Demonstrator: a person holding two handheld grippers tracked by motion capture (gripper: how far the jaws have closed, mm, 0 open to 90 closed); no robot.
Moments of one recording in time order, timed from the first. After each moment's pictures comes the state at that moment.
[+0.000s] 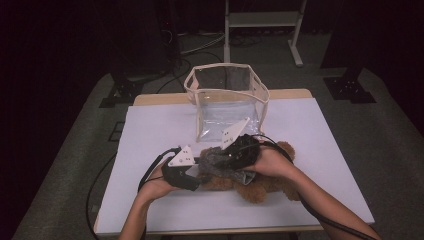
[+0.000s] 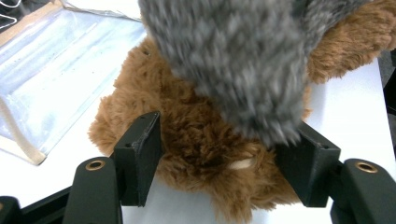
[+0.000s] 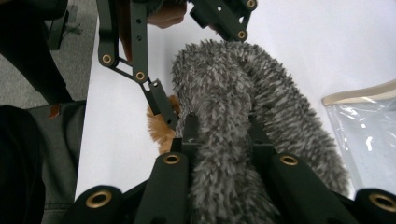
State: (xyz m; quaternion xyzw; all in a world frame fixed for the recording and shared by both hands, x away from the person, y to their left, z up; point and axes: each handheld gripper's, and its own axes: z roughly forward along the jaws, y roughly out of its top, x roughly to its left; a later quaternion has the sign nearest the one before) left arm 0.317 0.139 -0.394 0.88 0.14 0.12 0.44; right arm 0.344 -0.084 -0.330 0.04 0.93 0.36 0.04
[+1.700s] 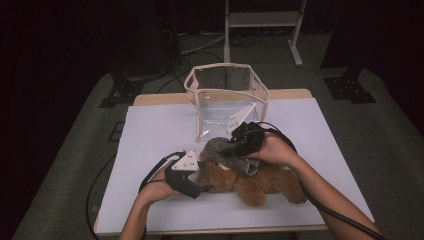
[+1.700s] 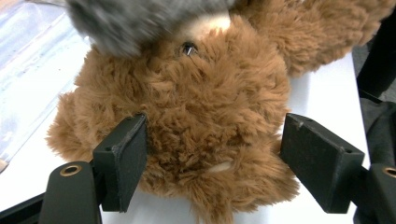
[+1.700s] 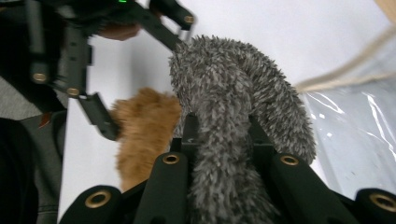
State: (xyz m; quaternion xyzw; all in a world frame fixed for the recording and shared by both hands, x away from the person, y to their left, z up) left arm 0.311 0.132 -0.399 0.89 0.11 0.08 0.42; right arm 0.374 -0.101 -0.320 0.09 0.93 0.36 0.04
